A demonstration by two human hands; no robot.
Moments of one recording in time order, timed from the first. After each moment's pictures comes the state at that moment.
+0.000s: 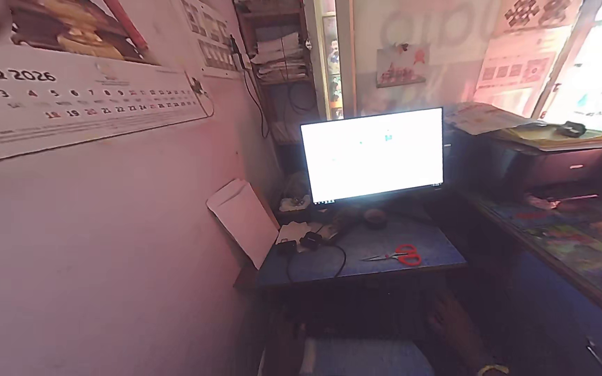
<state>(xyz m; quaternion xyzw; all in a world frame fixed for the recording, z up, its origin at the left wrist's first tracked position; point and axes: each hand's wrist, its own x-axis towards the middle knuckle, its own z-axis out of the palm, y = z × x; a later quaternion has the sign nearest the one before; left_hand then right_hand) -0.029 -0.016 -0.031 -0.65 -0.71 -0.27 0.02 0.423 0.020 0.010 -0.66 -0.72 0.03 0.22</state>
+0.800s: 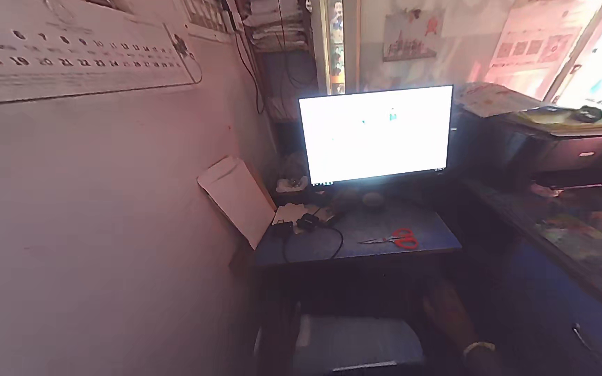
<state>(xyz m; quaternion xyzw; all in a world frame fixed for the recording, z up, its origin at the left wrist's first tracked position) -0.022 -0.022 -0.030 -0.64 -0.74 -0.20 0.05 0.423 0.015 0.007 -0.69 -0.72 0.02 0.14</state>
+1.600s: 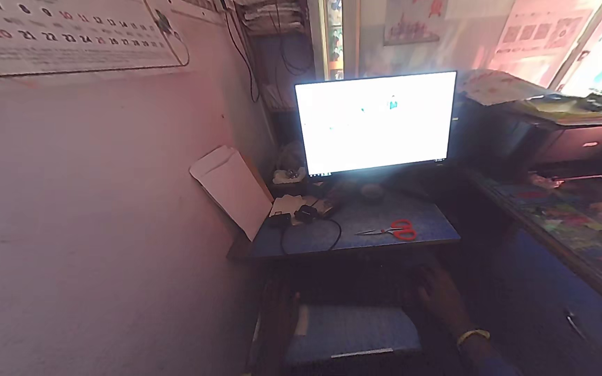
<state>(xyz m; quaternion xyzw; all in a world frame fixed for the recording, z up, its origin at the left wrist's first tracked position) -0.034 -0.008 -0.050 -0.66 -0.71 -0.26 0.07 0.426 0.024 0.001 -0.65 -0.73 -0.01 0.20</state>
